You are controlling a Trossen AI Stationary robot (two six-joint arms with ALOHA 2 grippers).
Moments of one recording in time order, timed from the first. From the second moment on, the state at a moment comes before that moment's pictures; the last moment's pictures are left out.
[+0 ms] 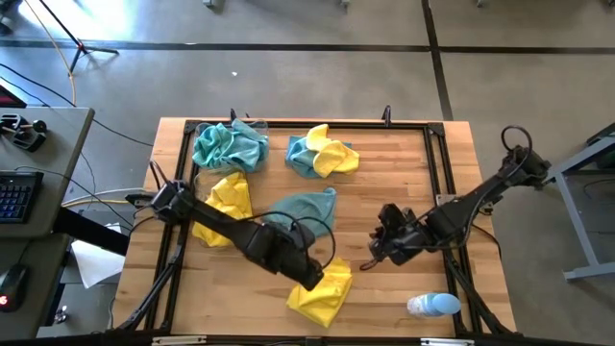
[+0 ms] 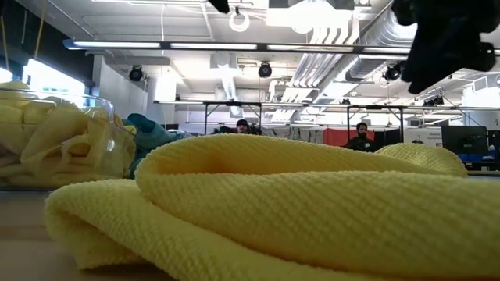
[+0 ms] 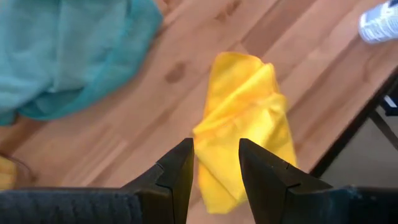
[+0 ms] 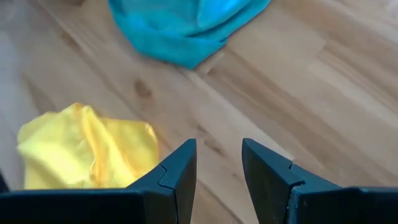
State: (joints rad) left arm -0.46 2.03 1.99 -1.20 -0.28 -1.22; right arm 0.56 1.30 0.93 -0.80 0.48 1.33
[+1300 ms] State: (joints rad) left arm -0.48 2.40 1.99 -0.81 -0.14 -1.38; right arm 0.76 1.30 0.93 -0.93 0.55 1.36
